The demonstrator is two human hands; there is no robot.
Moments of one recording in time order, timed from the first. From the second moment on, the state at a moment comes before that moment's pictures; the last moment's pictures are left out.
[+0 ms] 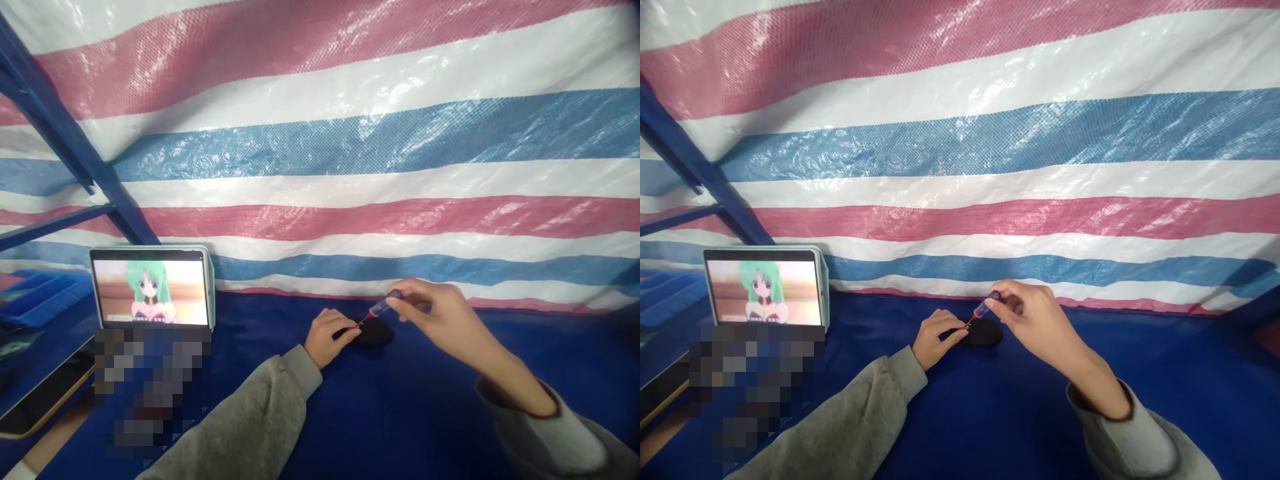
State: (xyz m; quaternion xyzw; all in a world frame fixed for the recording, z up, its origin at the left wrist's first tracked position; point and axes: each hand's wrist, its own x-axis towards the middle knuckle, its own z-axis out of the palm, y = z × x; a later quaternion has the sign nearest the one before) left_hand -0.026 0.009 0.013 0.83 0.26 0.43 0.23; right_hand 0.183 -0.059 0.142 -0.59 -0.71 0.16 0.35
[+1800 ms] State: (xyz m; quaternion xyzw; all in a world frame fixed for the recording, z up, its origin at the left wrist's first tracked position) left_hand -0.028 0.011 0.011 0.79 0.26 0.48 0.27; right_hand 0.177 -0.061 0.144 -0.59 -0.68 0.18 0.39
